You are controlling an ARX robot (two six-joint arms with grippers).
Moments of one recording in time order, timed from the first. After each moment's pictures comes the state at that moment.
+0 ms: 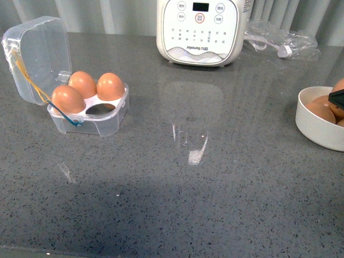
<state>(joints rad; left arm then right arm) 0.00 0.00 0.03 0.00 0.00 0.00 -0.05 1.58 0.65 0.47 -0.28 -0.04</state>
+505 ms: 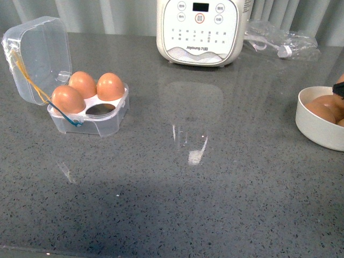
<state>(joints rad) 0.00 0.00 0.03 0.00 0.00 0.00 -0.02 1.51 0.65 0.43 -0.26 -0.05</state>
